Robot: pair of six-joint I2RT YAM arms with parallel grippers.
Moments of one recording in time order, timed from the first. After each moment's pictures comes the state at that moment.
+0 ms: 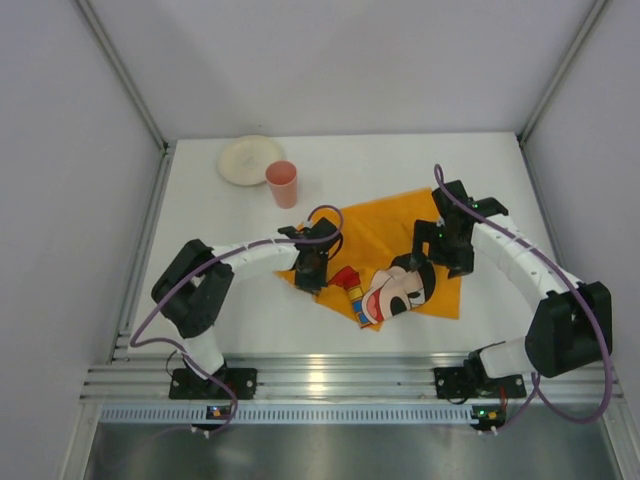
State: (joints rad) left arm -0.76 1.76 1.10 -0.63 -0.05 -0.66; right arm 0.31 1.39 1.10 -1.02 -0.02 0.46
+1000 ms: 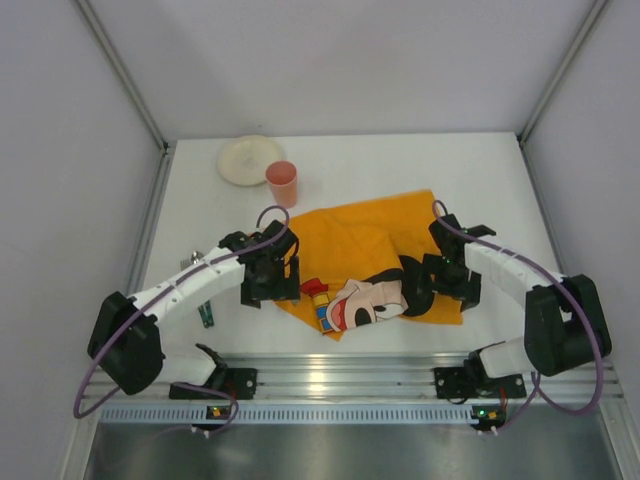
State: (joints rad) left arm -0.66 1.33 0.97 -0.98 -0.08 -0.71; right arm 0.31 1.40 0.82 -0.94 0.10 0.55
